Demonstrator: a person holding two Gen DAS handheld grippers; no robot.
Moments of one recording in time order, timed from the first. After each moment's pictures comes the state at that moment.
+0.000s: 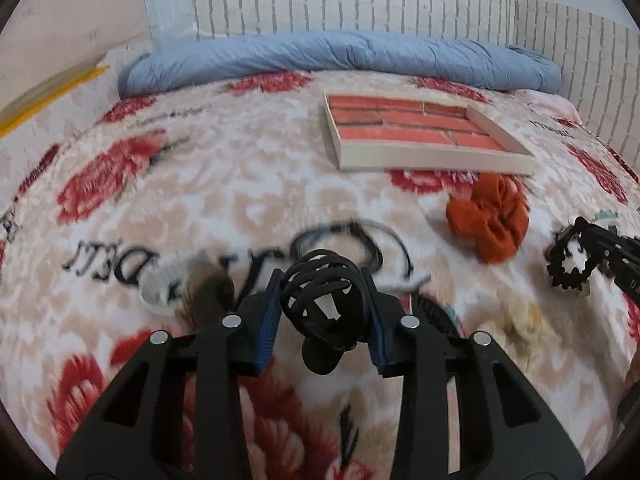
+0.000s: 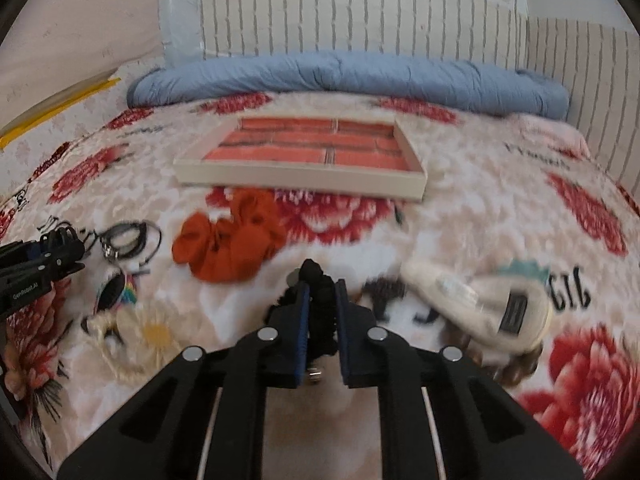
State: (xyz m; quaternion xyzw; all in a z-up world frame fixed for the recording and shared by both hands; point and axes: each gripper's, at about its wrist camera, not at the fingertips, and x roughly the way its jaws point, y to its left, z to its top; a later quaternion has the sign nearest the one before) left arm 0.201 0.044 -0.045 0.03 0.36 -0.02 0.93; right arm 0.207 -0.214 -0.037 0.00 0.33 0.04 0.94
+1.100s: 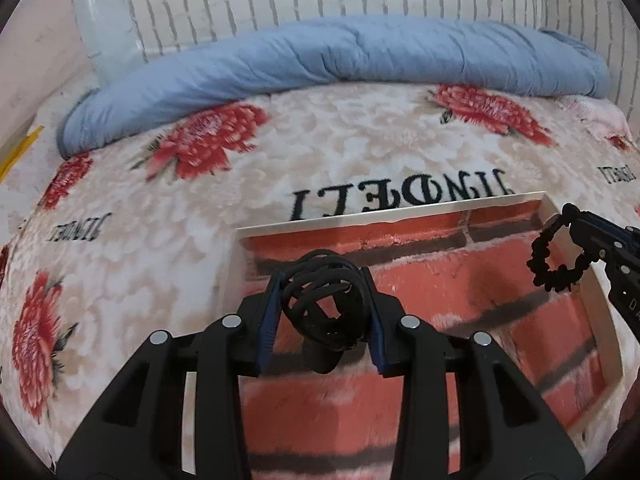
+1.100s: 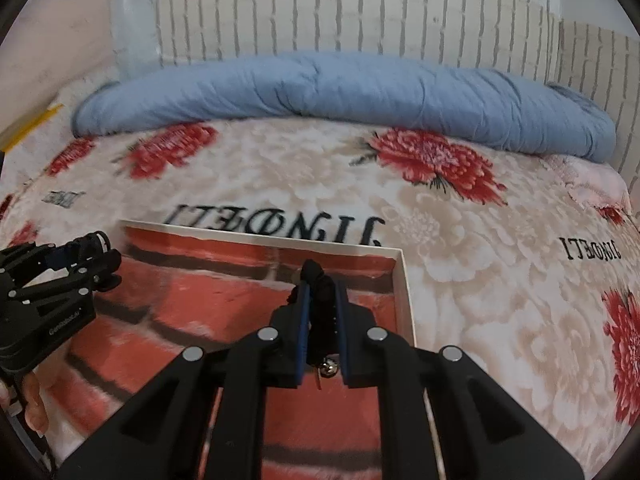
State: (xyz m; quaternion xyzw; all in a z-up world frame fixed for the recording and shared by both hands) left arm 0.556 -0.077 -0.032 0.07 0.41 -0.01 0.91; right arm 0.541 -0.260 -0.020 0.00 0.38 0.02 0.92
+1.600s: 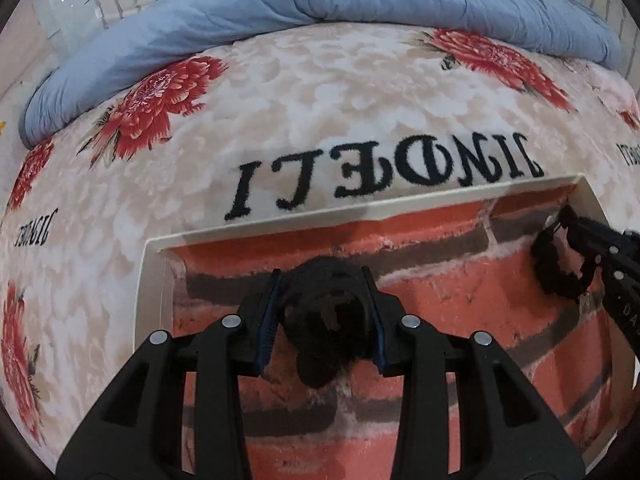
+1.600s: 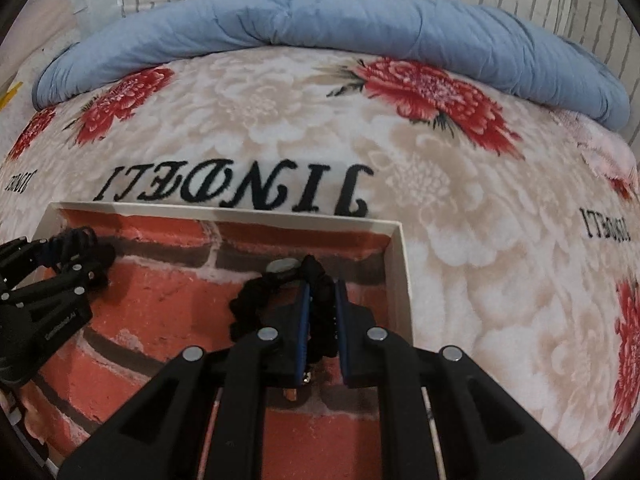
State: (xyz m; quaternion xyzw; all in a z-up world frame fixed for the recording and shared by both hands) left arm 0.619 -0.096 -0.077 0.07 0.49 -0.03 0.87; right arm 0.601 -0.270 -0.064 0.00 0.48 0.00 0.88
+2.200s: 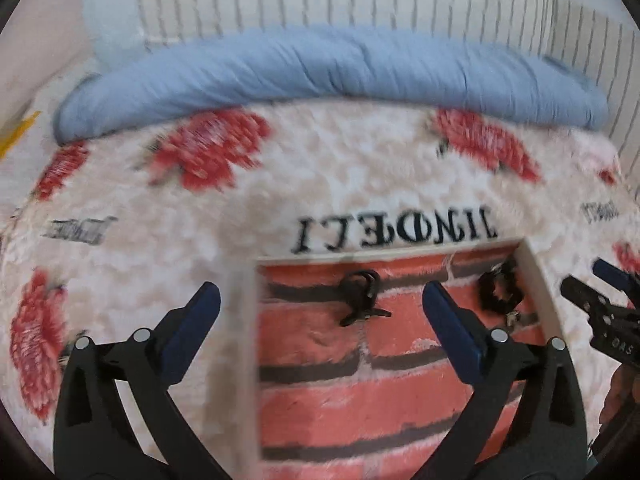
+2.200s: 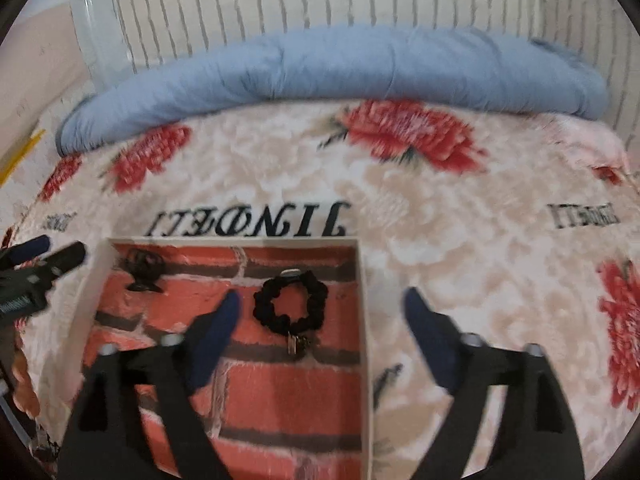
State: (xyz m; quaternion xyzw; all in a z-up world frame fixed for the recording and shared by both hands) left arm 0.549 -0.047 0.031 0.02 0.40 -0.02 0.91; right arm 0.521 -0.300 0.017 0.06 0.40 0.00 0.92
